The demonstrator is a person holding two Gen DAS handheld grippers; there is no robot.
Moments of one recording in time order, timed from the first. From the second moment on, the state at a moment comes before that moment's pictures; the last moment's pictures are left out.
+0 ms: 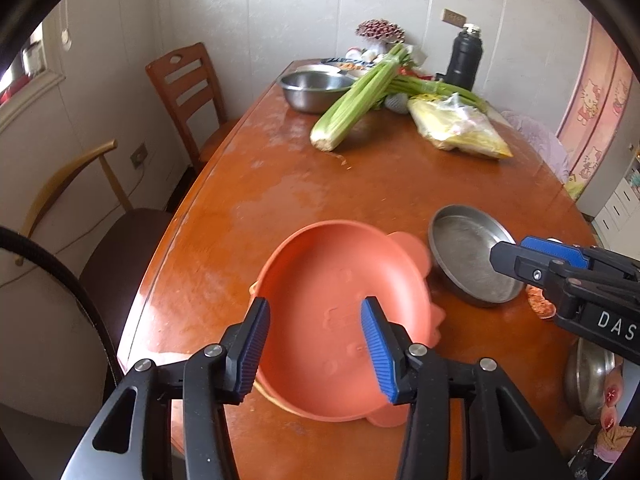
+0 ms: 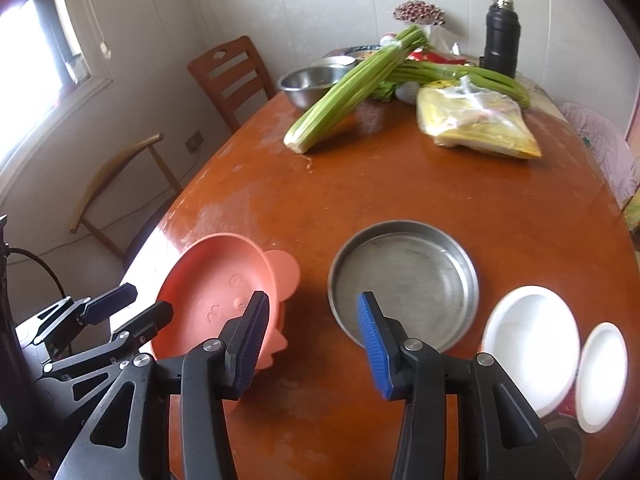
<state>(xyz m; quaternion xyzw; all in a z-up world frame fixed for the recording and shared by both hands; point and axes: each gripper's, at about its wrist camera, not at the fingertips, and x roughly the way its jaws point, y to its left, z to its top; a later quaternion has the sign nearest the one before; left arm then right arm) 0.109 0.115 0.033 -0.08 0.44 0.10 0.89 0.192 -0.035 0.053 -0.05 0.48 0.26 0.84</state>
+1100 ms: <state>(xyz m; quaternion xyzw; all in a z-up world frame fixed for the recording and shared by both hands) 0.230 0.022 0.023 0.03 0.50 0.00 0.87 0.198 -0.116 0.006 0.04 0.55 0.22 0.80</state>
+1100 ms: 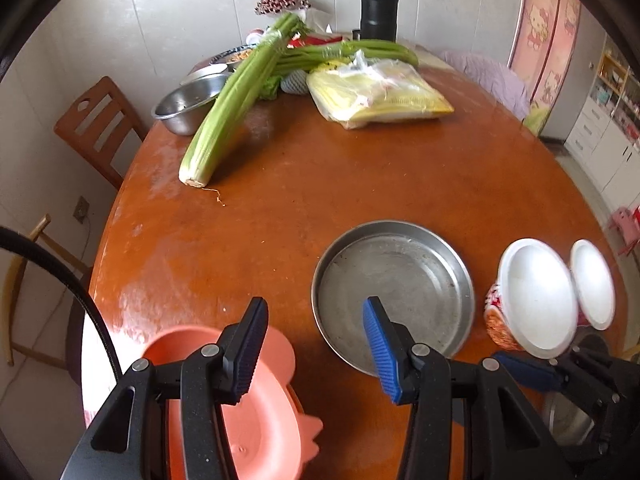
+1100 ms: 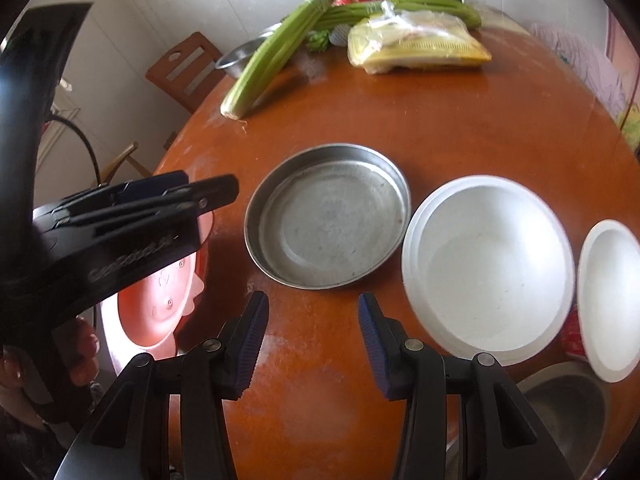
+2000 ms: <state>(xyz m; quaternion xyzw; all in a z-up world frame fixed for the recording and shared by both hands) 0.284 0.032 -0.036 0.02 0.56 -0.02 0.83 0.218 -0.094 -0.018 0.03 0.58 0.12 0.81</state>
